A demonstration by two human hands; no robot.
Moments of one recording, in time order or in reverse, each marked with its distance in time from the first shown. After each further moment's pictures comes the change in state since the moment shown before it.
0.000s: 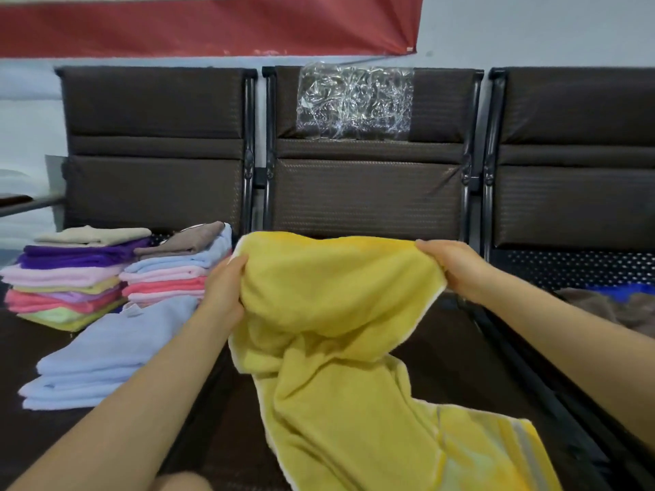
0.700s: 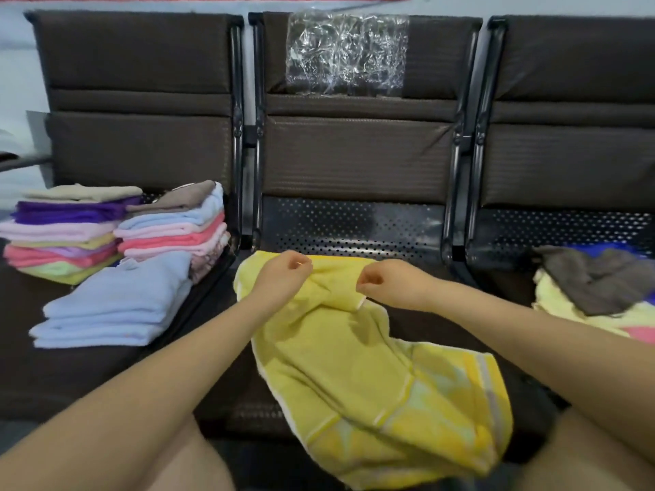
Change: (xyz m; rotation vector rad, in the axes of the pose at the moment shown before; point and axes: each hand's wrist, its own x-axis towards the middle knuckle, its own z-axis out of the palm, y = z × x) left_hand -0.089 -0.044 0.035 0.874 -0.328 0.217; right_hand -0.057 0.048 0.044 -1.018 -0.404 -0.321
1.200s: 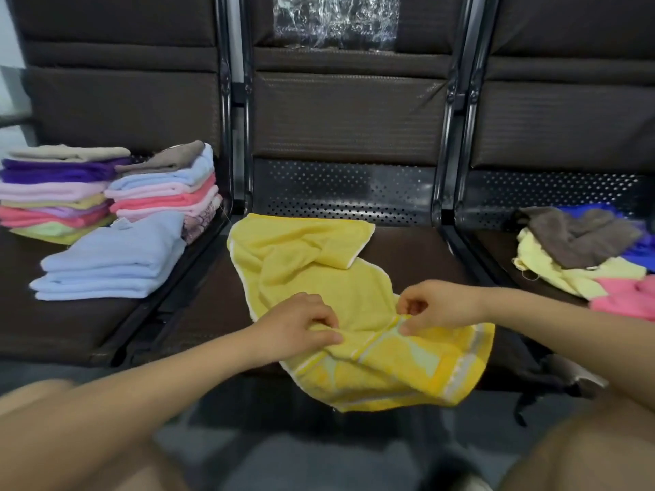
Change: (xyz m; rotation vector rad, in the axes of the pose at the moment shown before) left_hand -0.117 -0.018 0.023 0.302 -0.554 0.338; right_hand -0.097 0.048 0.023 0.144 -0.394 0.084
